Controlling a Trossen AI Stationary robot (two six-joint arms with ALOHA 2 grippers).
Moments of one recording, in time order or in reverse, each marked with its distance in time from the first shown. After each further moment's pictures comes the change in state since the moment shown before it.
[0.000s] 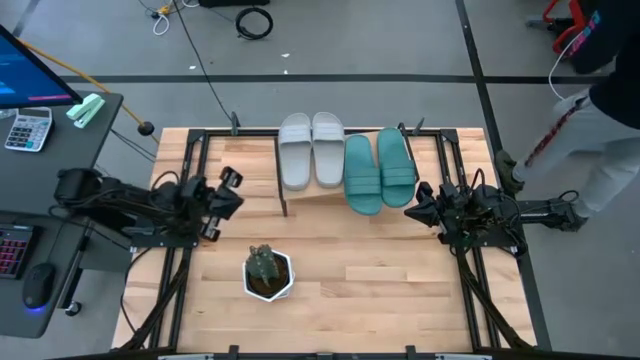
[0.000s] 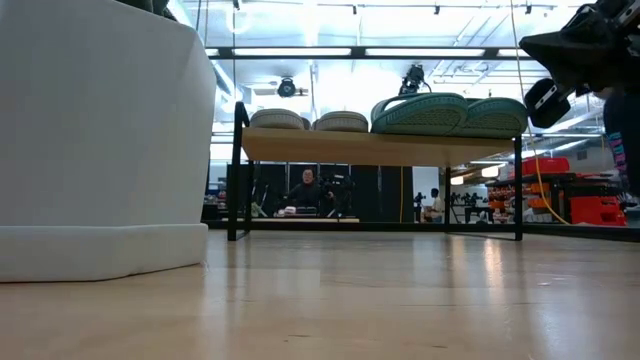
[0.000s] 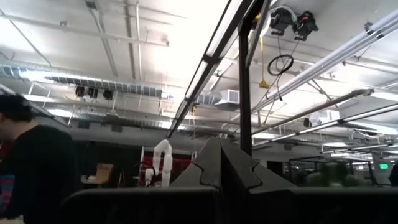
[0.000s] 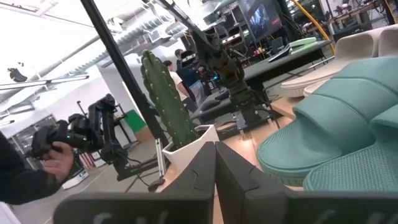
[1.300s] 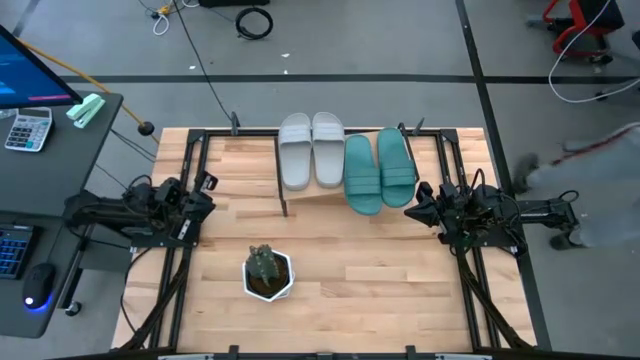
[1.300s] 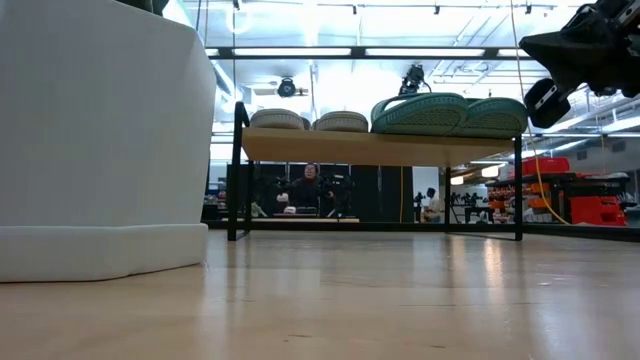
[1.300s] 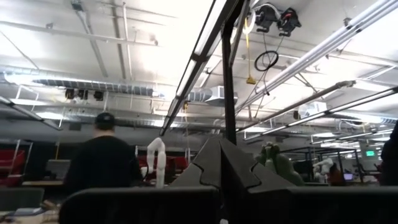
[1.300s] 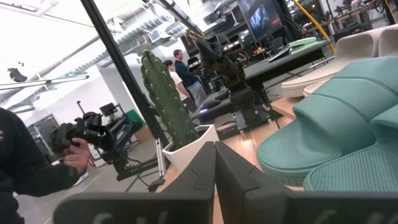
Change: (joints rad) left arm -0.002 -0.800 -0.148 -0.673 0.043 0.026; right arm 0.000 0.000 0.000 -0.001 0.000 0.000
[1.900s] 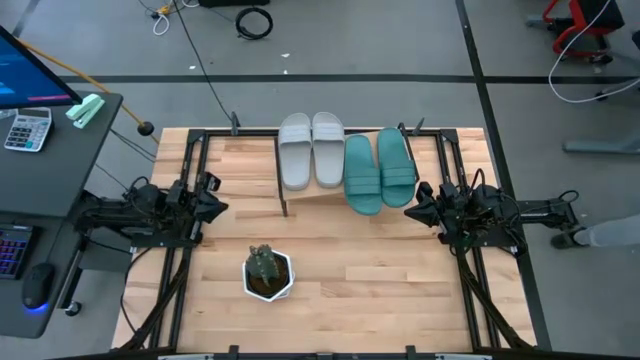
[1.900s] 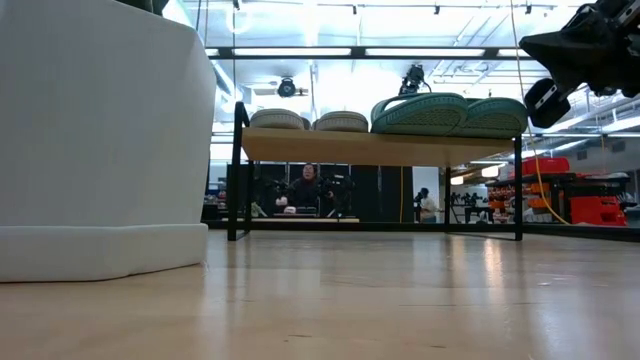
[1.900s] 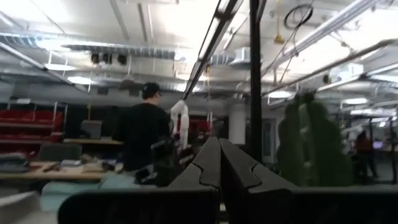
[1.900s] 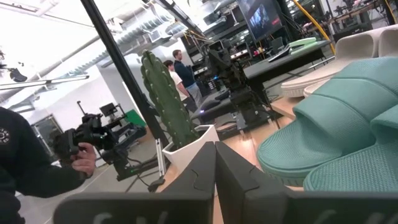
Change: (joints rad) left arm 0.000 -0.180 0.000 -0.361 -0.078 0.051; right arm 0.000 0.000 0.000 0.000 0.000 0.000
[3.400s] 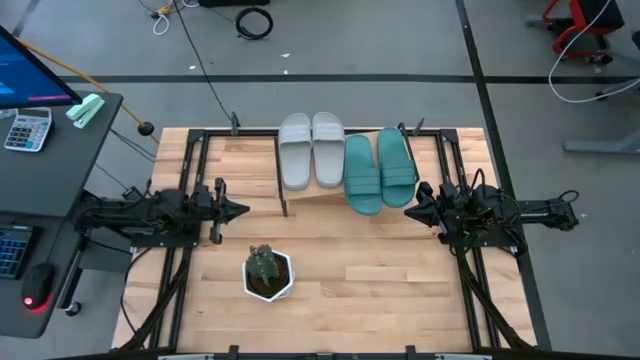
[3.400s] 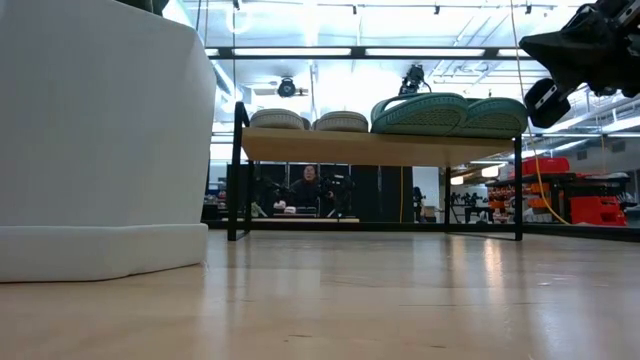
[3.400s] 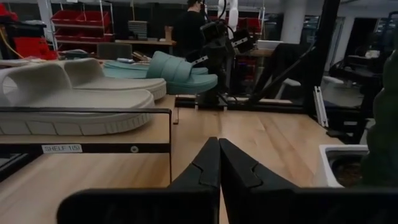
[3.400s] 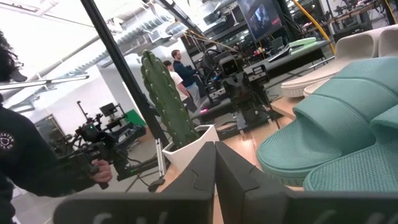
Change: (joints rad) left arm 0.000 0.003 -0.001 -0.500 -0.182 0.052; right arm 0.000 0.000 0.000 0.000 0.000 0.000
